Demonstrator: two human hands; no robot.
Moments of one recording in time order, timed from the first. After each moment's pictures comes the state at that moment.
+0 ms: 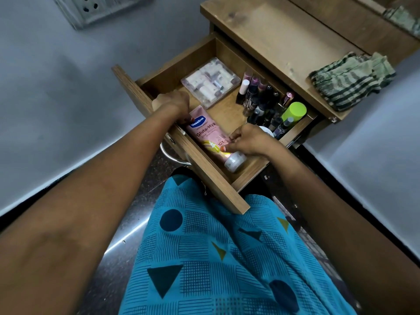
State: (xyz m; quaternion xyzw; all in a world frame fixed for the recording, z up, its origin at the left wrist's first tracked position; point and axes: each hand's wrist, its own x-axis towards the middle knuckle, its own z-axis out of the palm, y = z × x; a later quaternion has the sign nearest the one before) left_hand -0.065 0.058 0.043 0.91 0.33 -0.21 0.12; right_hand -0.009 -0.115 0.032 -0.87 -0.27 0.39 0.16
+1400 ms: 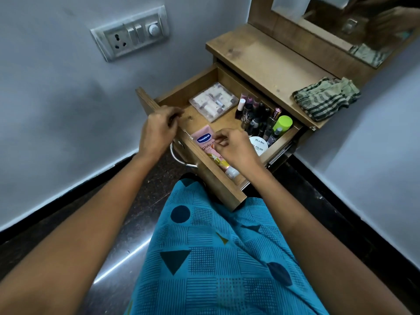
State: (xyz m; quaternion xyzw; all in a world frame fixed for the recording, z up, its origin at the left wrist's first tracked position) left_hand -0.158 0.047 0.053 0.90 0.23 0.26 0.25; right_hand -0.077 -0.115 0.073 -0.85 -0.30 0.24 0.37
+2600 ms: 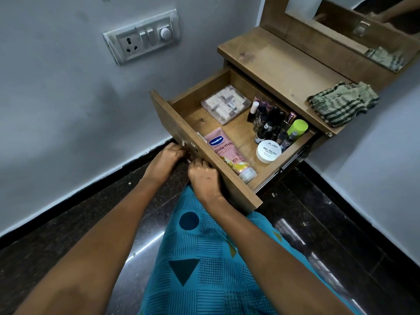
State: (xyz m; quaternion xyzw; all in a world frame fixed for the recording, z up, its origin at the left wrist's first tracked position) left_hand -0.198 0.061 -0.006 0.97 0.14 0.05 0.20; right_hand -0.159 -0.063 0.006 -0.90 -0.43 -0.02 -0.01
